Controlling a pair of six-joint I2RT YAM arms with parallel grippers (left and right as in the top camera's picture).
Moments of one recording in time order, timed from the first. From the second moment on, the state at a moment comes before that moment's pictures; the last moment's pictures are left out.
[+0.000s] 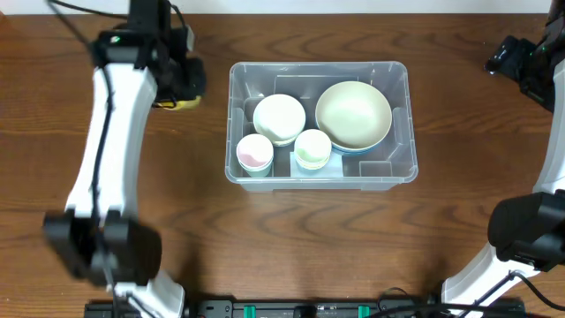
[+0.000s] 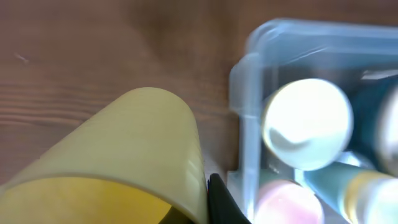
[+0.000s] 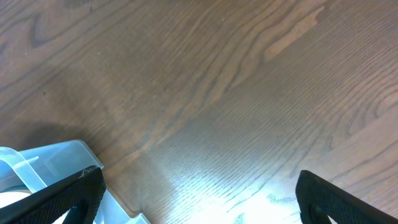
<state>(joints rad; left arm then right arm) -0.05 1.80 1.83 -1.20 0.13 -0.11 -0.27 1.94 2.11 -1.38 0.12 0.41</state>
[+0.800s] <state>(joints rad) -0.50 1.76 1.69 -1.27 0.01 -0.05 -0.27 1.94 2.11 -1.38 0.12 0.41</state>
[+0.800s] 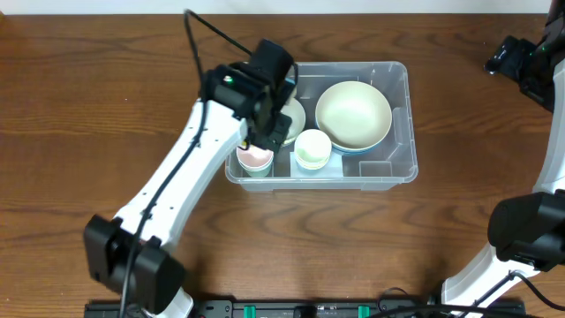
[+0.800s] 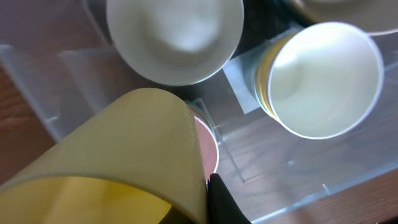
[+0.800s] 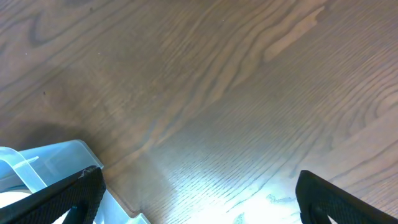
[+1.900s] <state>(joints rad) -0.51 1.78 1.65 -1.34 0.00 -0.11 -0.27 1.94 2.11 -1.38 0.12 0.41</state>
